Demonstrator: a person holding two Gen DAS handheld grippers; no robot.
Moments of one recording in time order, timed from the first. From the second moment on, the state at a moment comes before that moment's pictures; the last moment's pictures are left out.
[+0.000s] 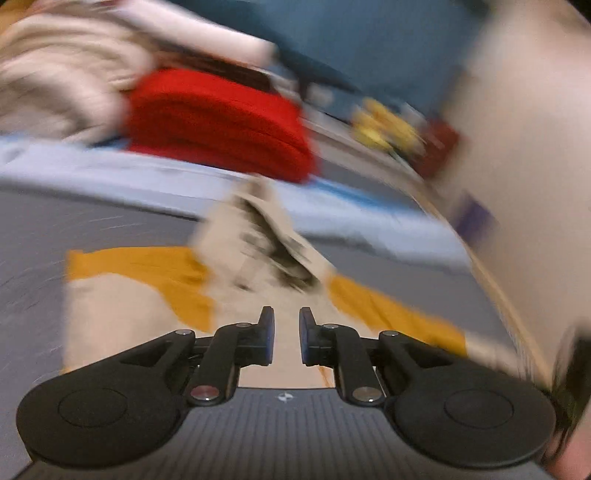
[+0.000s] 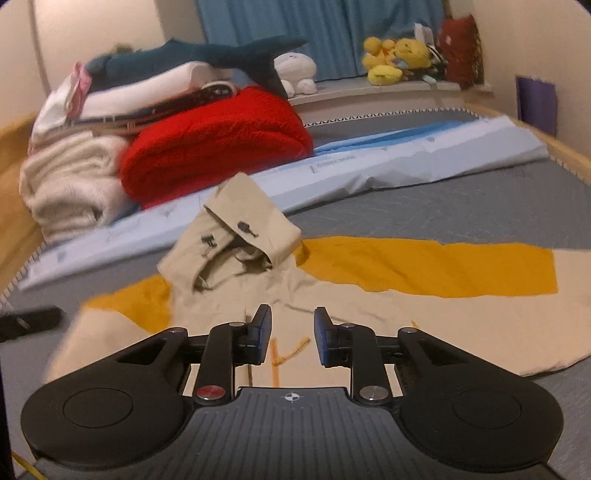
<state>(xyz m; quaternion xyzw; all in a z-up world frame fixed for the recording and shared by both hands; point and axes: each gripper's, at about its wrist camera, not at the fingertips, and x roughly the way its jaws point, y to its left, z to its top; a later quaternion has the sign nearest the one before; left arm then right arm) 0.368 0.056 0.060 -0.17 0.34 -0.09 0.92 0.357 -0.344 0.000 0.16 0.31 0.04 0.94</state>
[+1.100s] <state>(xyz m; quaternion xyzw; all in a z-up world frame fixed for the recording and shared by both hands) 0.444 0.052 -0.045 -0.27 0.43 -0.20 0.84 0.358 -0.210 -0.045 -0.11 0.37 0.25 0.89</state>
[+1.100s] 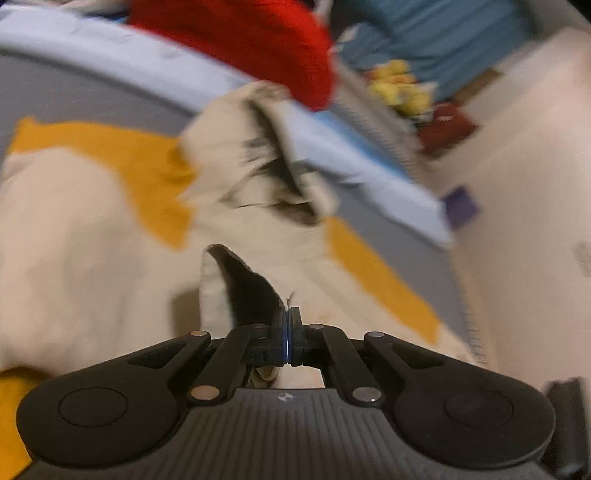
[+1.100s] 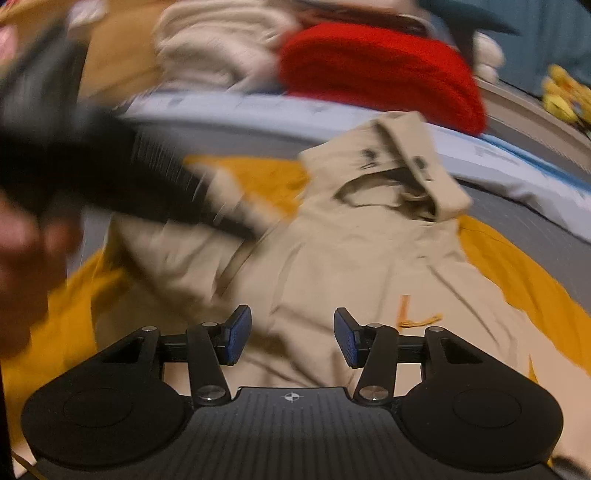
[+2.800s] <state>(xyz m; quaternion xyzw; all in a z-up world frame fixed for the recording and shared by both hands) 0.452 0.116 -0.093 -0.08 0.54 0.00 0.83 0.401 -0.426 -0.102 0.39 0.43 -0.18 0.80</state>
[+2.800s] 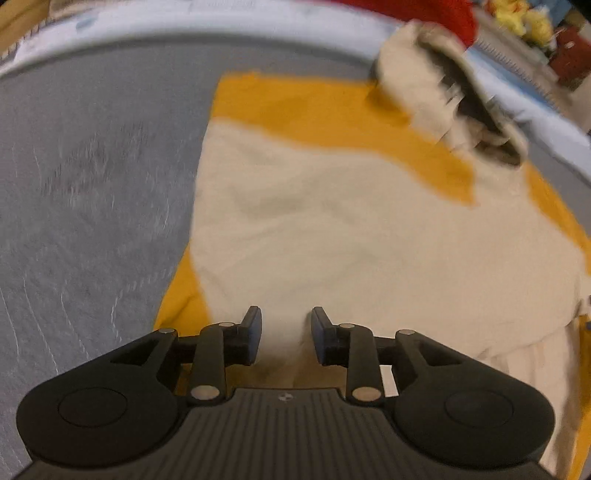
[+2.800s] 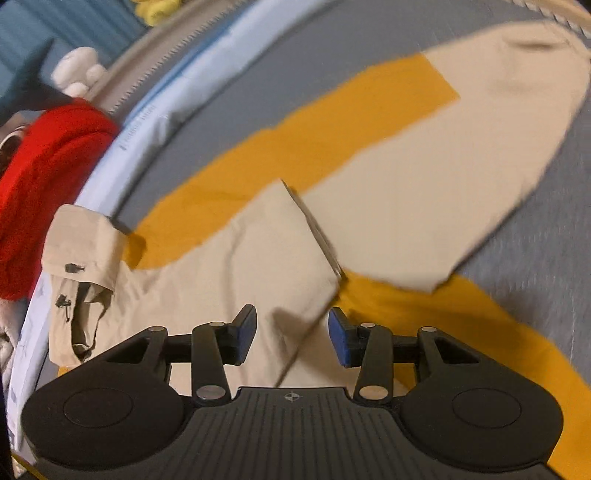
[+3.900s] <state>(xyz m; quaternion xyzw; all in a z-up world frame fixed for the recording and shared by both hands) 0.425 0.012 -0.040 -0.01 0.44 -0.04 0.90 0.367 -0.479 -0.031 0.20 0.28 -0.16 0.93</state>
